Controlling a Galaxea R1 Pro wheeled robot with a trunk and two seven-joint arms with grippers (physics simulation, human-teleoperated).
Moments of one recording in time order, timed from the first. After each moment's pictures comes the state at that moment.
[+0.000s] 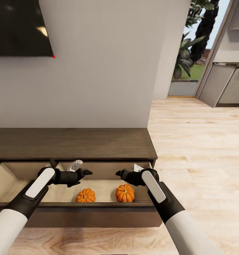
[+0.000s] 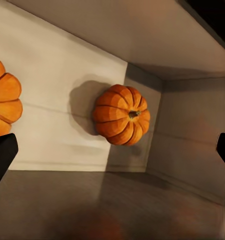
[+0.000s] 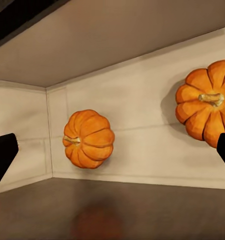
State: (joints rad) left arm -0.70 0.30 -0.30 -1.06 1.39 0.91 0.35; right arm -0.68 0.11 0.33 -1.06 -1.04 0.74 -0.46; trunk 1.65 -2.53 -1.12
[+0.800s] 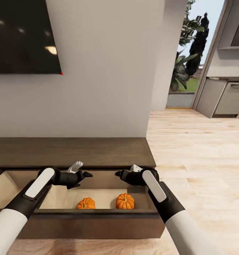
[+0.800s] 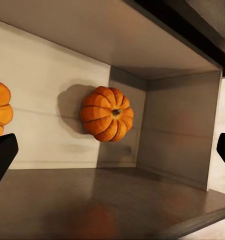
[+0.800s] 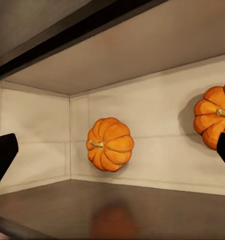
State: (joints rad) left arm -0.70 0.30 -0.30 -1.05 1.40 0.97 0.36; right arm -0.69 0.11 0.33 -1.06 -1.07 0.77 -0.47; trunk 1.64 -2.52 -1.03
